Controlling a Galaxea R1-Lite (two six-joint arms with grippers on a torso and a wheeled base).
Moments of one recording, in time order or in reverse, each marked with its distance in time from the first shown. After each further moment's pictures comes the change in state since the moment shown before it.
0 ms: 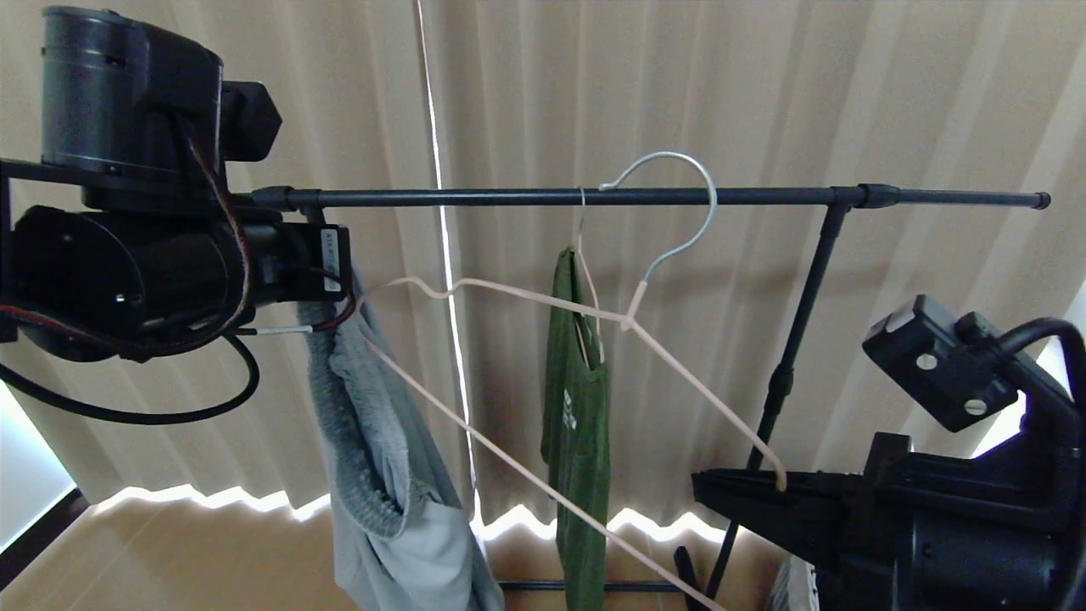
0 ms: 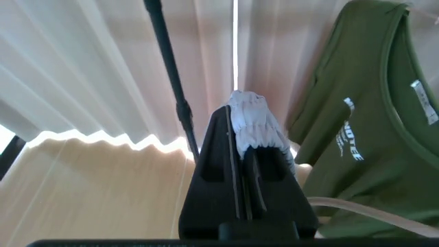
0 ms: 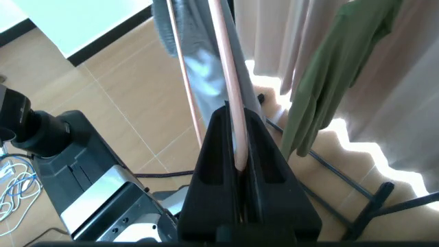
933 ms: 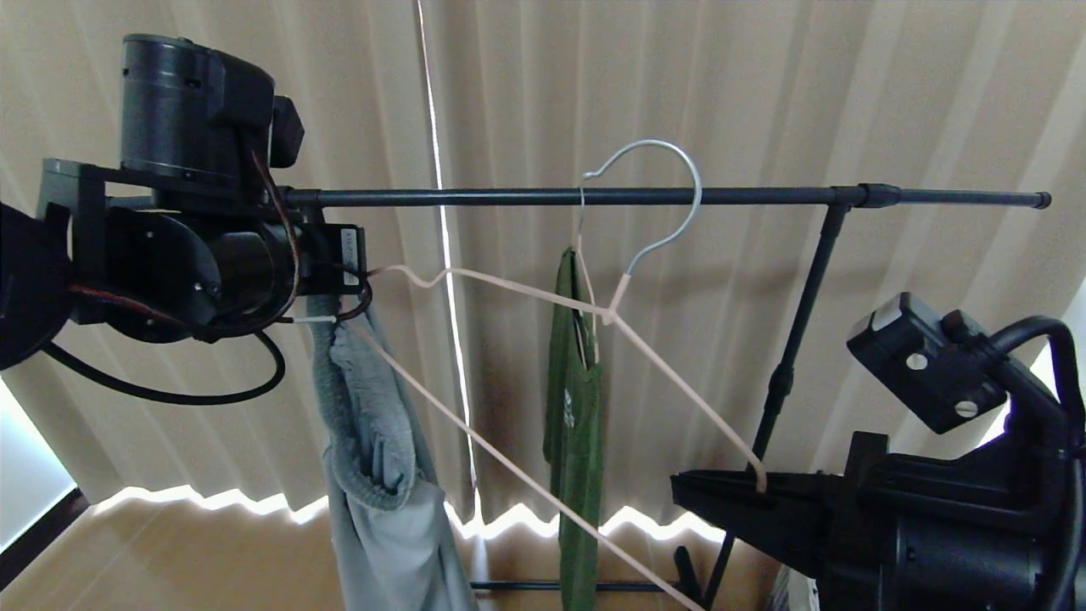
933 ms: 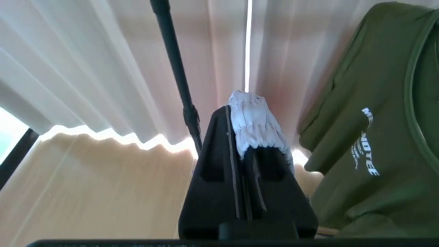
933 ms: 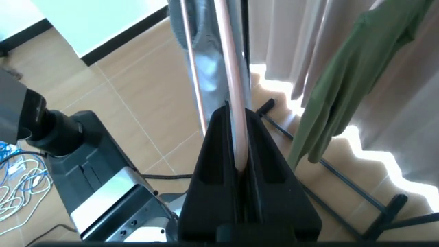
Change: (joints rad) left arm 0.029 0.078 -0.041 -0.028 0.044 -0.001; right arm 0.023 0.021 -0.001 -0.052 0.029 -0.001
